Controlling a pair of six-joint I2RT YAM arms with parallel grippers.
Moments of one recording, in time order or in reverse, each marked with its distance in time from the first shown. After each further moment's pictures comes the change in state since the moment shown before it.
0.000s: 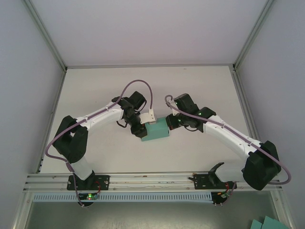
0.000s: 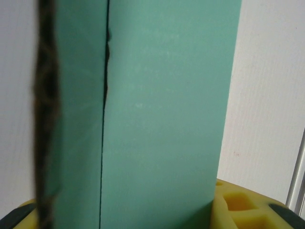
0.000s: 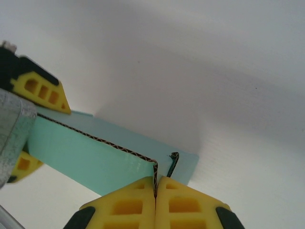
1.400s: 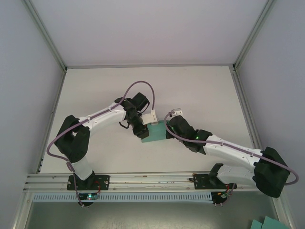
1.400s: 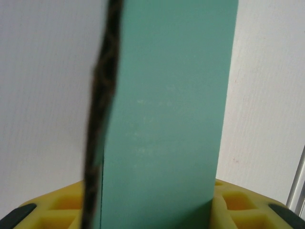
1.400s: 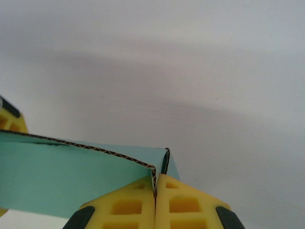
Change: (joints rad) left arm -0.033 0.019 0.013 0.005 -0.038 -0.066; right arm 0.249 -0.117 -0.338 0.391 0.499 0.240
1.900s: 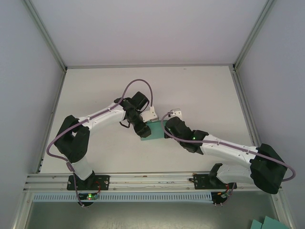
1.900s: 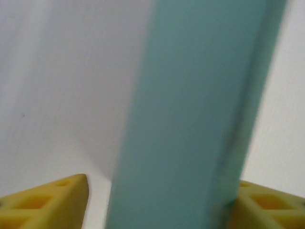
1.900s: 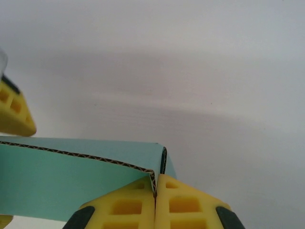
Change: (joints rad) left arm 0.006 -0.013 -0.018 0.092 -0.039 -0.117; right arm 0.038 0.026 -0.011 0.028 0.072 0.043
